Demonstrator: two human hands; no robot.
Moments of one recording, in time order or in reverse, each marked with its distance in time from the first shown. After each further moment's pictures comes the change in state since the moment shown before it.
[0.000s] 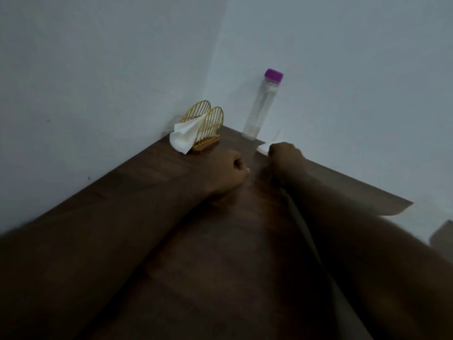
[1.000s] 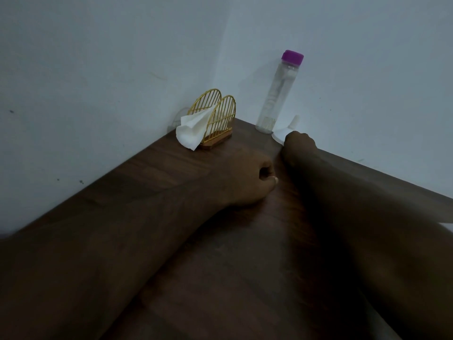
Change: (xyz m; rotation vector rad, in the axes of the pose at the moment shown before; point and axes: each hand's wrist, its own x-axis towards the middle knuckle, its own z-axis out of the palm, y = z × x) left_hand 0.000 0.007 0.008 0.138 -0.103 0.219; right_hand 0.059 0.007 0.040 0.013 -0.012 0.125
